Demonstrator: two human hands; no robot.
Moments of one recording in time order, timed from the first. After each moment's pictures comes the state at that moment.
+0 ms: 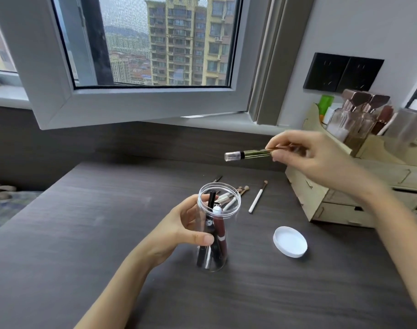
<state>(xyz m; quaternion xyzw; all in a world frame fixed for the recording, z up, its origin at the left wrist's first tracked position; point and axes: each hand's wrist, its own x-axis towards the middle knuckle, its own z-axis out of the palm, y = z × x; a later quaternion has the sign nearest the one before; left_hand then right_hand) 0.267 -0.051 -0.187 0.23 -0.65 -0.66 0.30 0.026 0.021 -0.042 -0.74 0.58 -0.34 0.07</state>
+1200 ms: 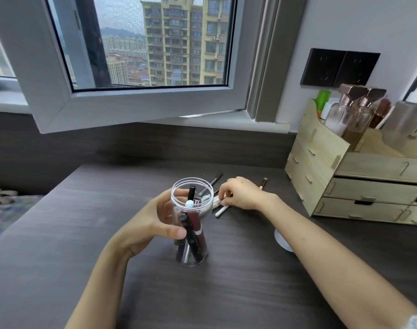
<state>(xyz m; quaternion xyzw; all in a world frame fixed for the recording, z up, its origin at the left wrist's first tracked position) 0.305 -0.072 -0.180 0.23 -0.66 -0.65 0.29 0.050 -0.088 -0.174 -0.74 0.67 -0.05 0.08</state>
